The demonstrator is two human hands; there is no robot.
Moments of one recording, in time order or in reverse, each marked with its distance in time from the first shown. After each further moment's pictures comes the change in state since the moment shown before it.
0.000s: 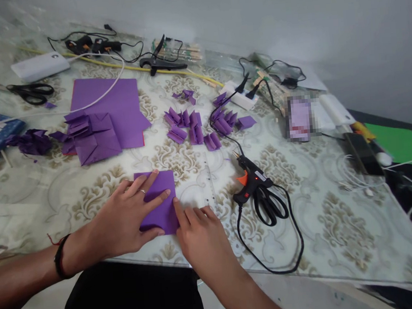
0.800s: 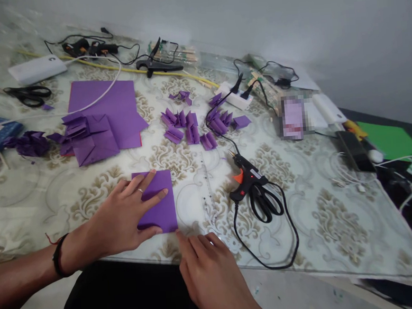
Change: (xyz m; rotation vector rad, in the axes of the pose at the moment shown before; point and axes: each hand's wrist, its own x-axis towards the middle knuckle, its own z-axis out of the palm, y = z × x) left_hand 0.001 -0.001 -0.001 0.003 -0.002 -0.009; right_hand -0.044 -0.019 -0.020 0.152 -0.003 -0.013
